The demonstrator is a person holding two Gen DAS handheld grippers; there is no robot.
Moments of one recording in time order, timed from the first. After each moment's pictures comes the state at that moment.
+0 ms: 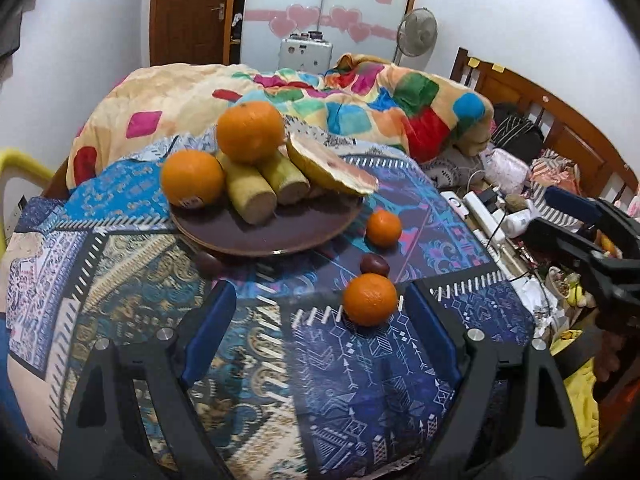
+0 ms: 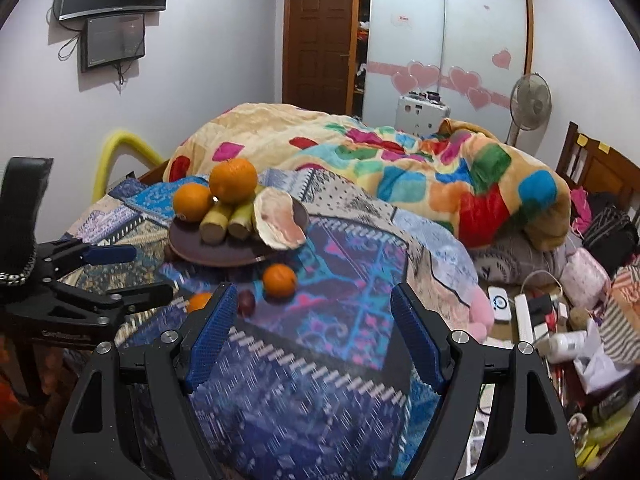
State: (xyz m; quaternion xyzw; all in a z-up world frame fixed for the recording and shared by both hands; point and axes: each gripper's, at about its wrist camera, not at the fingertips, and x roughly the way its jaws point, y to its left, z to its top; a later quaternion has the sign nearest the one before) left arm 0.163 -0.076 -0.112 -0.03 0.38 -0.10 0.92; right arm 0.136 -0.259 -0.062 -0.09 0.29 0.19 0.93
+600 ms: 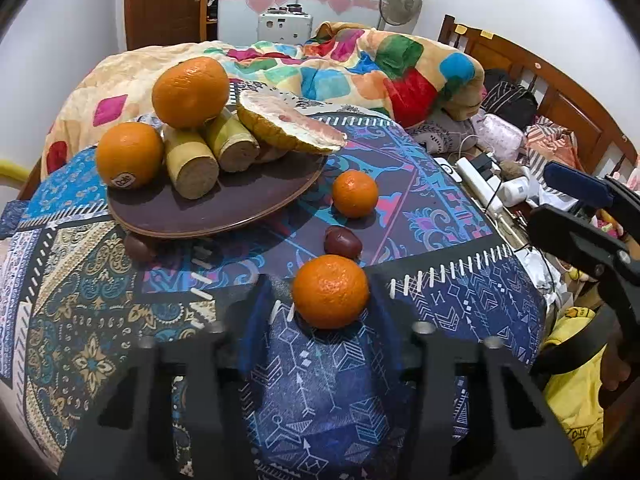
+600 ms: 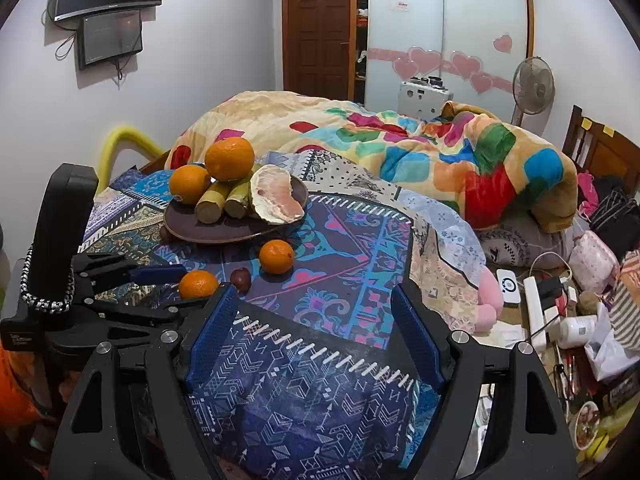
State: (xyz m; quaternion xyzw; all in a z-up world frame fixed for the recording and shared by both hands) left arm 0.188 -0.109 -0.144 -0.02 0.42 -0.14 0.89; right arm 0.138 -0.266 -0.081 -0.08 0.31 0.20 0.93
